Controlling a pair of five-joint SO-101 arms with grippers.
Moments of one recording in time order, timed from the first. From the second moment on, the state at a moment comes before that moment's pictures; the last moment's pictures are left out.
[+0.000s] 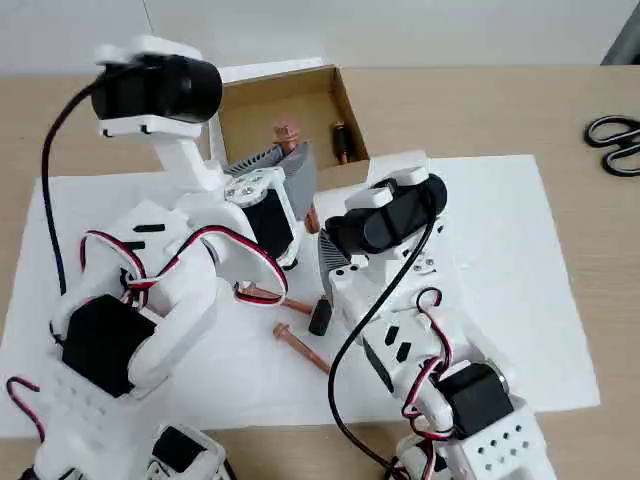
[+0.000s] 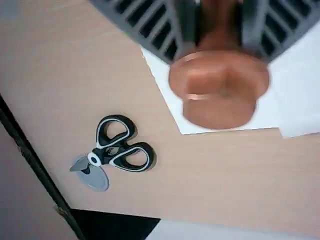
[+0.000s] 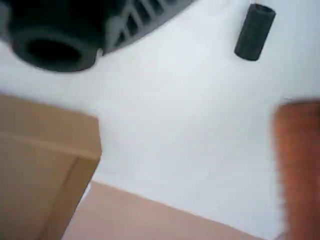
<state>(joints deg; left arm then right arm) 26.6 -38.1 -0.5 71.8 36.8 -31.1 -68.9 52.0 47.9 -8.0</state>
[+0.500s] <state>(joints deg) 28.7 -38.1 2.9 72.9 38.3 -35.4 -69.5 52.2 48.1 -10.4</state>
